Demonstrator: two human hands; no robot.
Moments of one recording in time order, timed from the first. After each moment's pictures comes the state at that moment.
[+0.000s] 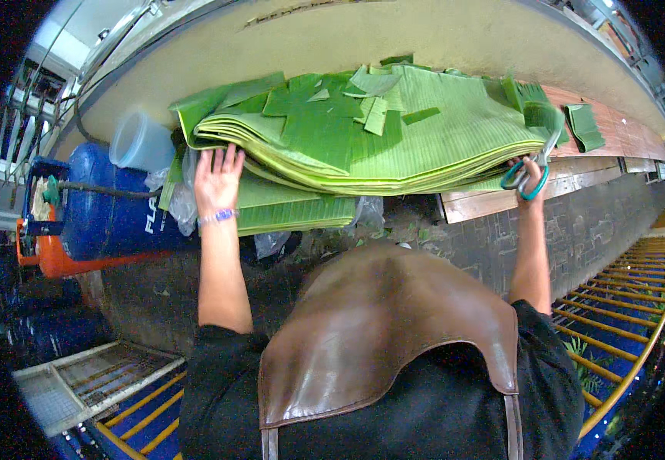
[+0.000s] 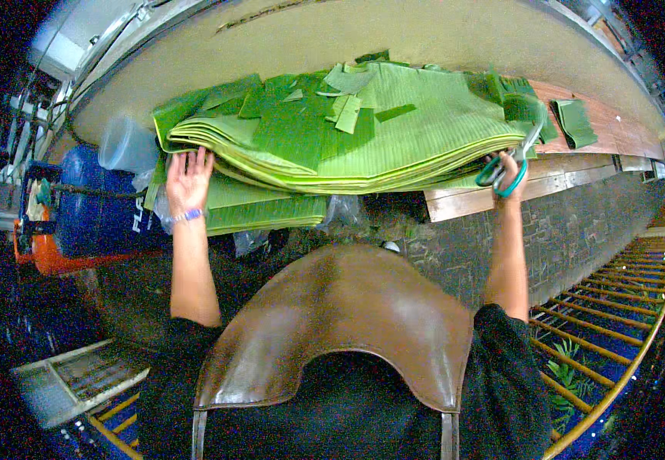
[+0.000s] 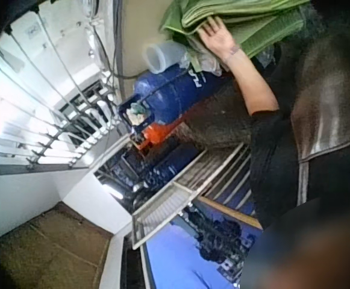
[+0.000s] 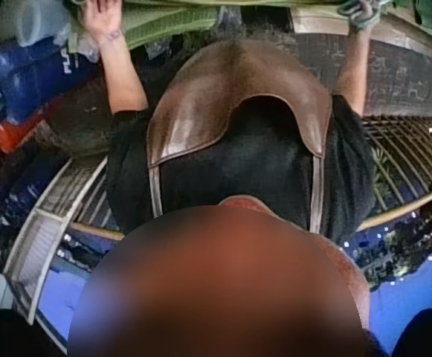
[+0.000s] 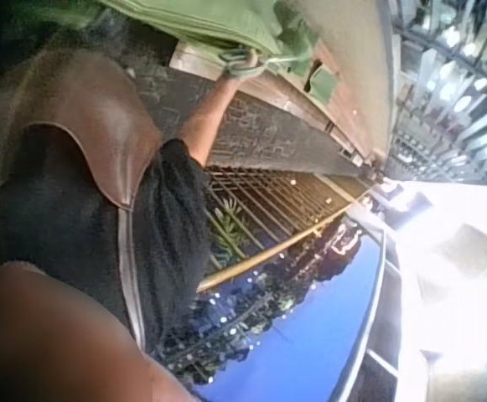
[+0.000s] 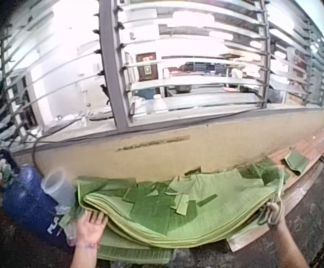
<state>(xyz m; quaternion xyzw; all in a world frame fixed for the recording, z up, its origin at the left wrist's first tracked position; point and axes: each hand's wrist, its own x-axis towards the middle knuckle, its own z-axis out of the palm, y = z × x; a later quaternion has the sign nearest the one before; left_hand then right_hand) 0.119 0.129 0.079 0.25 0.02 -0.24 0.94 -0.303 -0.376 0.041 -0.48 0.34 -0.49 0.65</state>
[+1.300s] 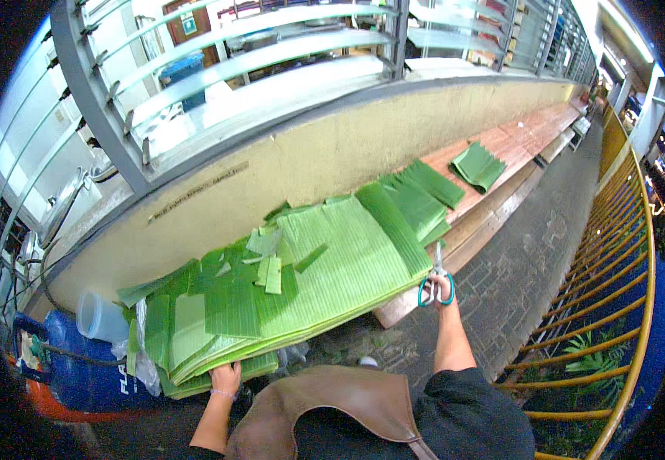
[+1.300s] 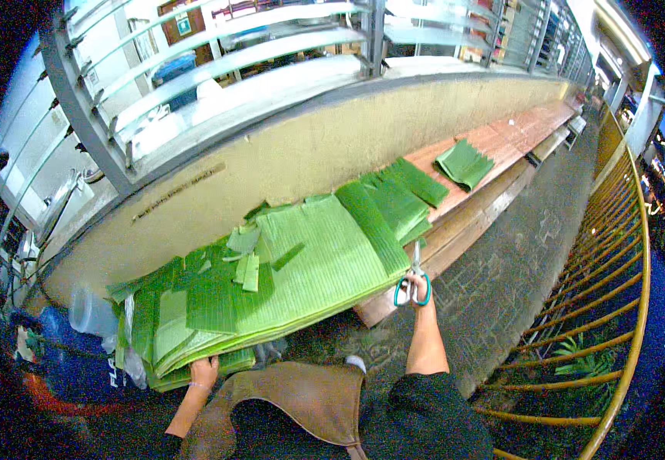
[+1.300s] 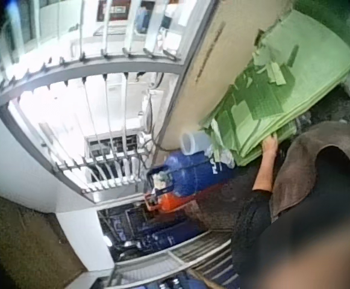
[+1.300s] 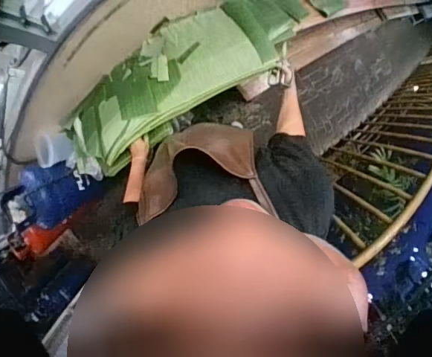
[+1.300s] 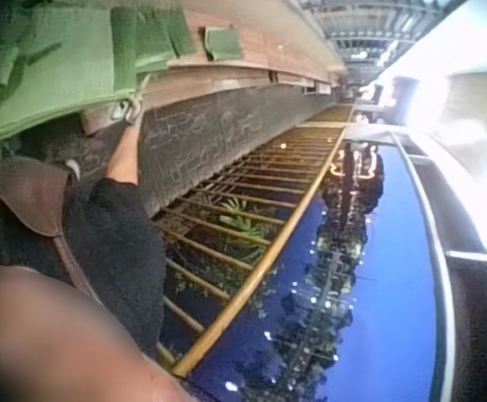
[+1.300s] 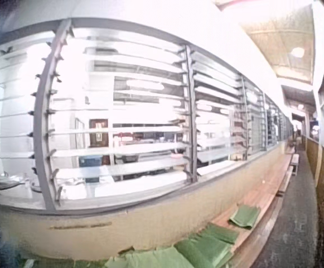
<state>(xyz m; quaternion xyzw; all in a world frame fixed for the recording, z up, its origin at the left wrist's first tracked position) 0.014 0.083 -0.011 0.90 -0.40 -0.02 0.18 -0.406 -0.417 -0.075 -0.36 0.32 -0.42 0.77</state>
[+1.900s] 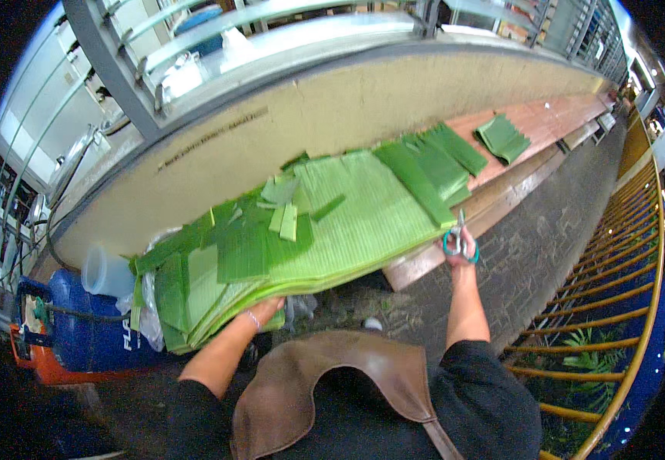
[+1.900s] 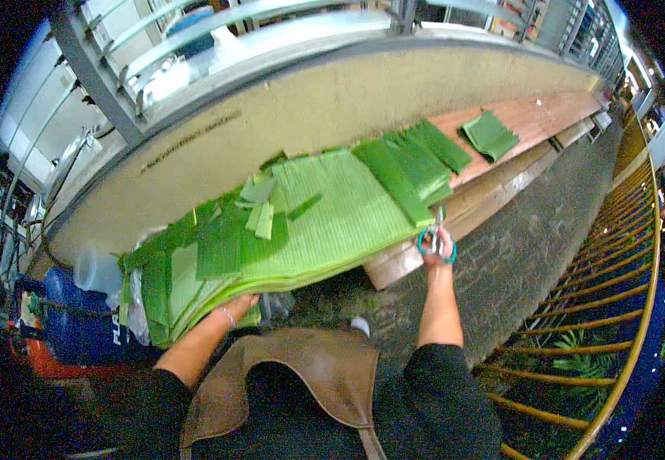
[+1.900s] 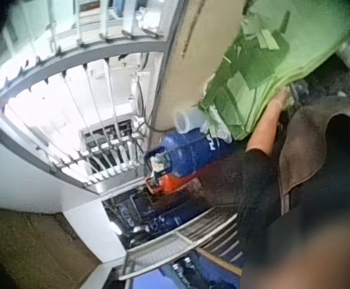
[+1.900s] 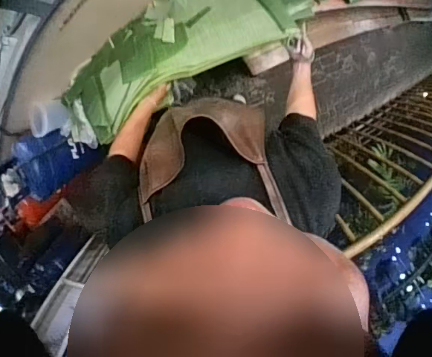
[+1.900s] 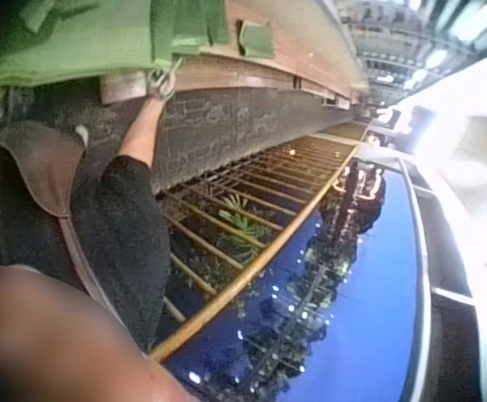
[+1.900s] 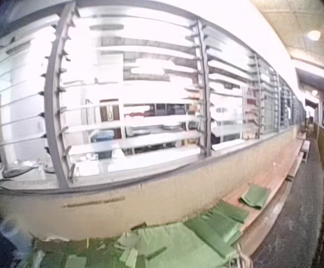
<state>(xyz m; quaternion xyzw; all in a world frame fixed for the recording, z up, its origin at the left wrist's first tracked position) 0.002 -0.021 0.000 0.79 -0.61 -0.11 0.05 -0.399 -0.437 -0.068 -0.21 0.14 -0.44 0.86</state>
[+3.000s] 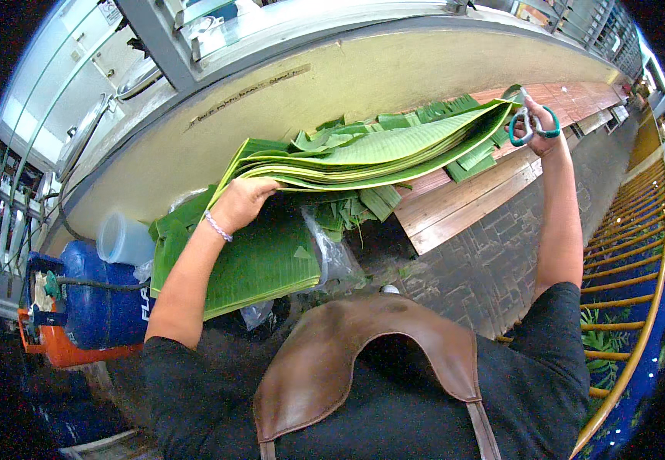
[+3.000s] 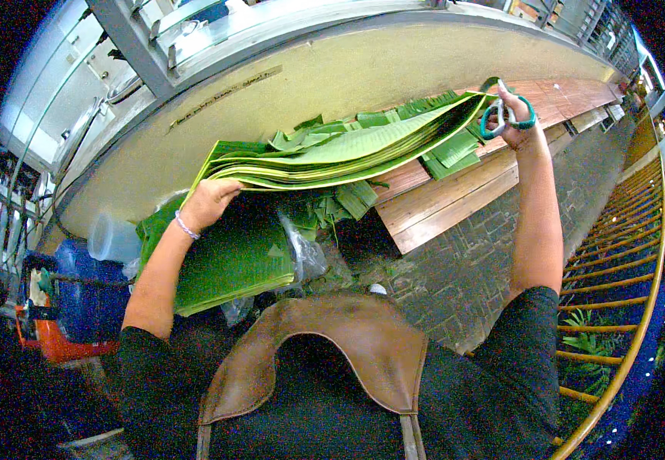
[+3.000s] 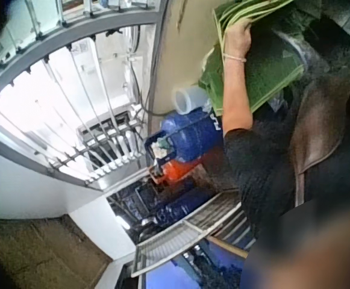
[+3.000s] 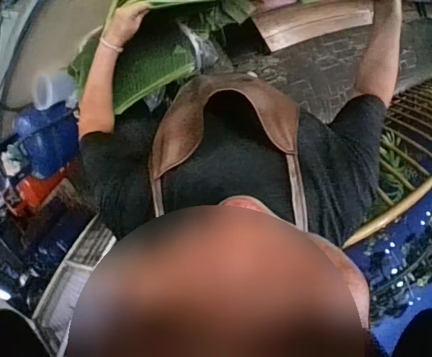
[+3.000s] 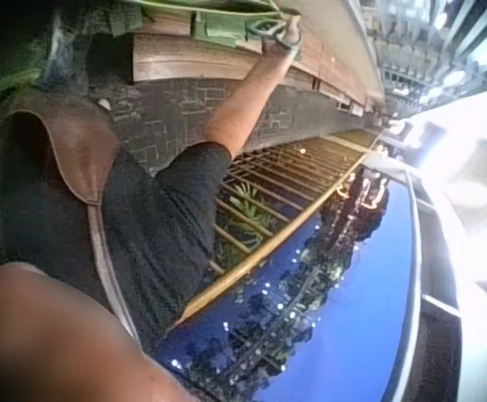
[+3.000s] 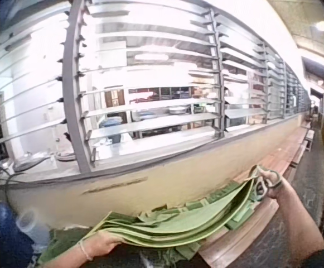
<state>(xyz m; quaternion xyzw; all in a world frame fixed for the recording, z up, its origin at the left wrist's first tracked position) 0.095 -0.046 0.206 0.67 -0.71 -0.04 0.24 -0.345 -0.479 0.267 -0.48 0.31 -0.35 0.74</state>
